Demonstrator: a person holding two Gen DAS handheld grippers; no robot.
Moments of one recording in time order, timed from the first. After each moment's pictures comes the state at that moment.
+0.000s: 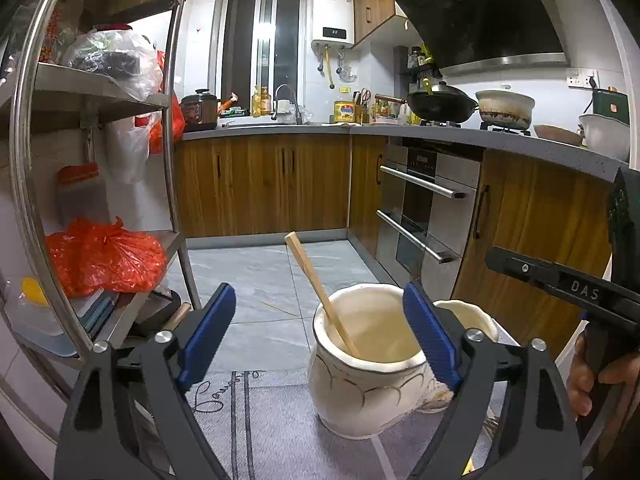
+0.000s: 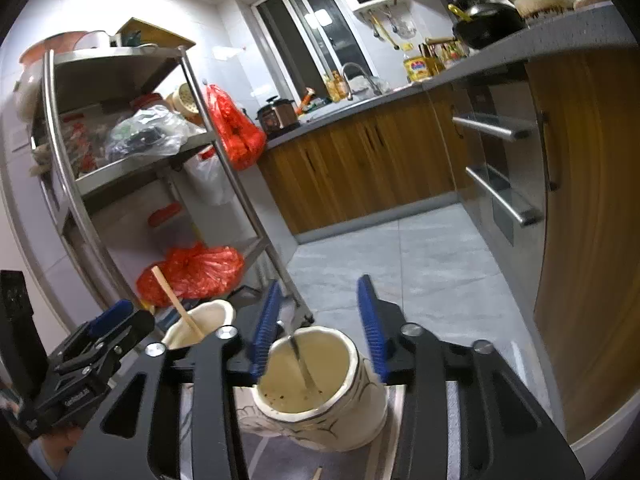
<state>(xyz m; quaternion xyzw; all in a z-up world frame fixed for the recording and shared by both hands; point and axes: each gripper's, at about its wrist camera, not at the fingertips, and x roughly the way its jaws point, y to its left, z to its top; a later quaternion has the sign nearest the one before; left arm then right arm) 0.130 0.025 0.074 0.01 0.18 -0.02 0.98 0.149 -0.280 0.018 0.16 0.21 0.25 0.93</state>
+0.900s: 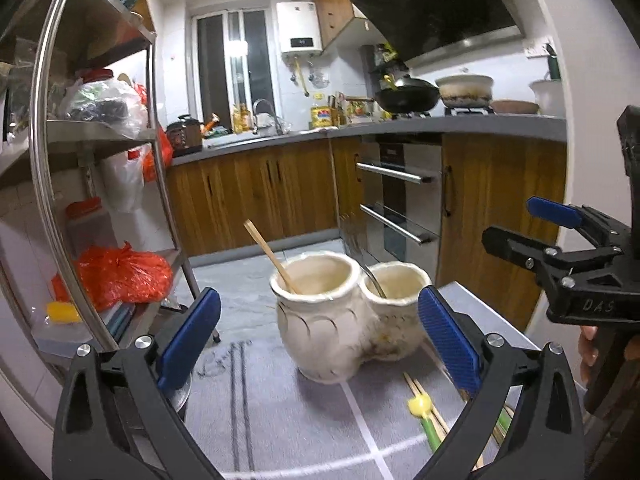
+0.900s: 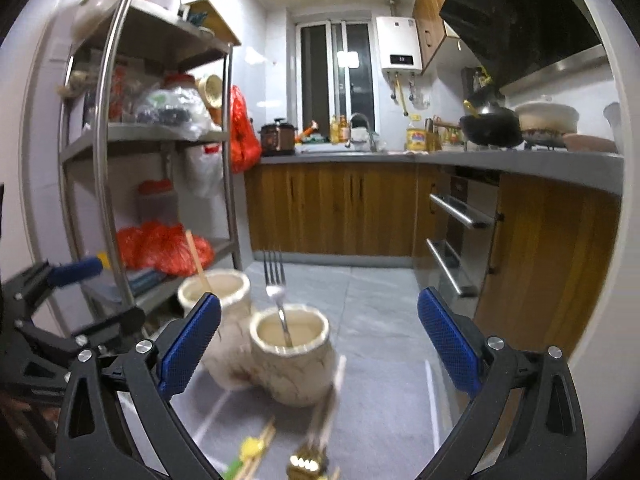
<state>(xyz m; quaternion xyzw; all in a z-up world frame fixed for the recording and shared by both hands) 0.041 -0.020 0.078 0.07 0.17 -0.05 0.98 0.038 -0.288 0.040 0.00 0.13 0.19 0.97</state>
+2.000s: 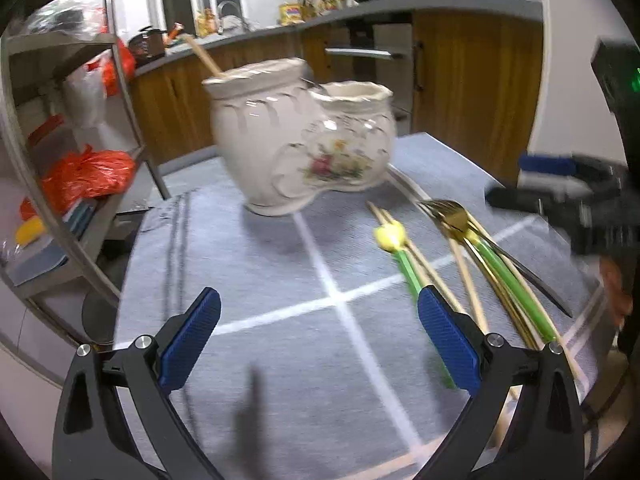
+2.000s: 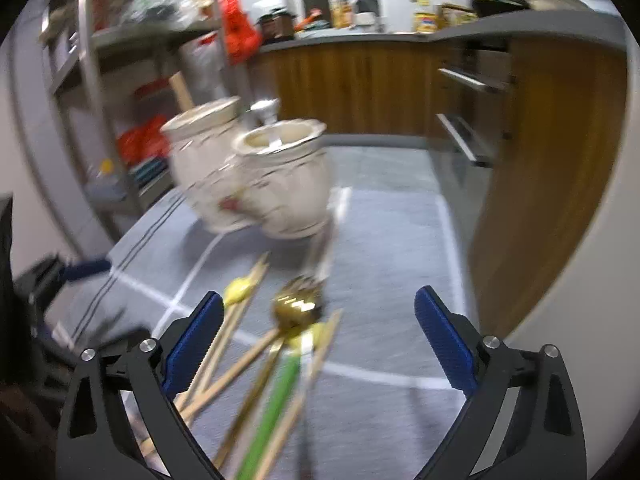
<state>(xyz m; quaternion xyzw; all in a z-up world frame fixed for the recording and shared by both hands) 0.022 -0.024 -0.023 0.08 0.35 -0.07 0.93 0.028 -0.280 -0.044 -0.03 0.34 0.23 0.91</state>
